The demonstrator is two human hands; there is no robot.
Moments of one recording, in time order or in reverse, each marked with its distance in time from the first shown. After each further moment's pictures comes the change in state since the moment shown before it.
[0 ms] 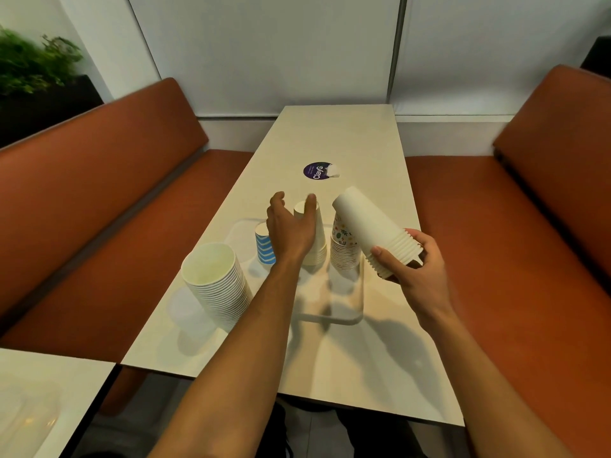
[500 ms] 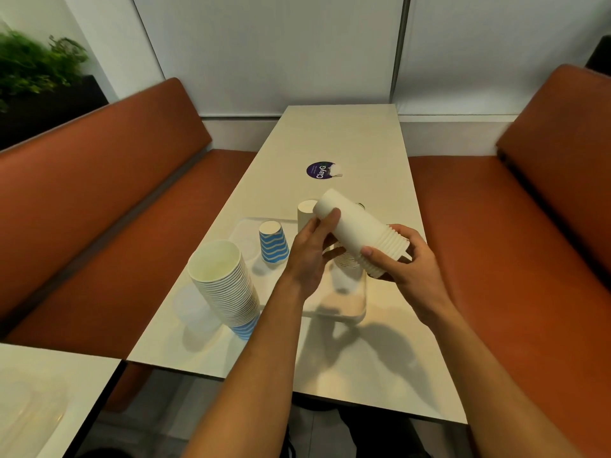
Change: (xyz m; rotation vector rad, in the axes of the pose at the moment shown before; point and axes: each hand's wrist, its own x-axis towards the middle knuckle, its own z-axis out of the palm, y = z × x) left_hand -0.051 -0.006 -0.012 -0.735 -0.586 -0.204; right_hand 0.000 -0.006 0.009 -0.013 -0.157 0.023
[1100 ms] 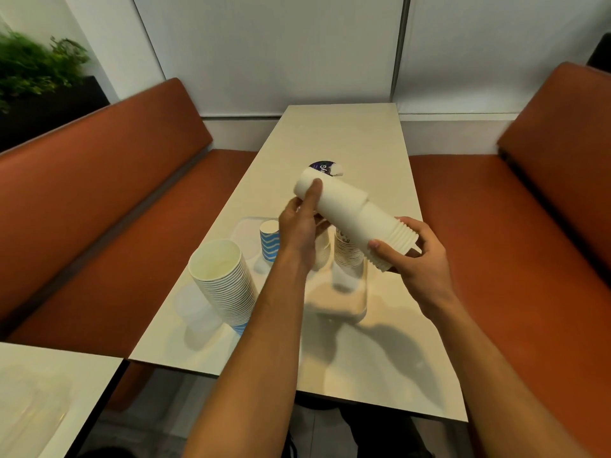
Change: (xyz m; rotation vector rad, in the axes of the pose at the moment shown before) left_hand 0.010 0.039 0.016 -0.116 0.305 0.078; right_hand 0.000 -0.009 -0.004 -0.022 0.076 -0.063
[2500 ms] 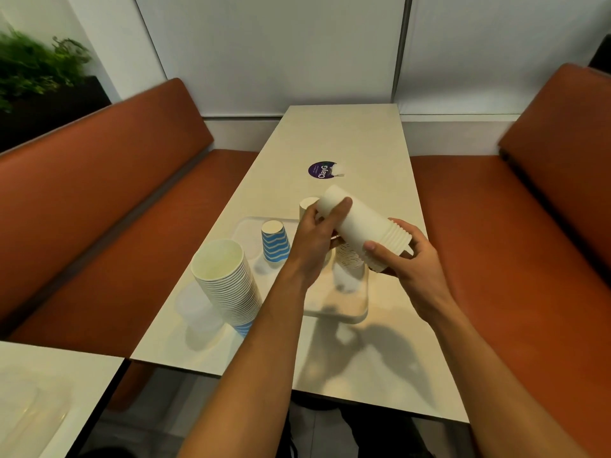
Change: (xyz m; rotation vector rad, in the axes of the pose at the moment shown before) left_hand -0.011 -0.016 -0.007 0.216 -0.216 -0.022; right_hand 0.000 0.004 0.007 0.074 -0.086 0.050
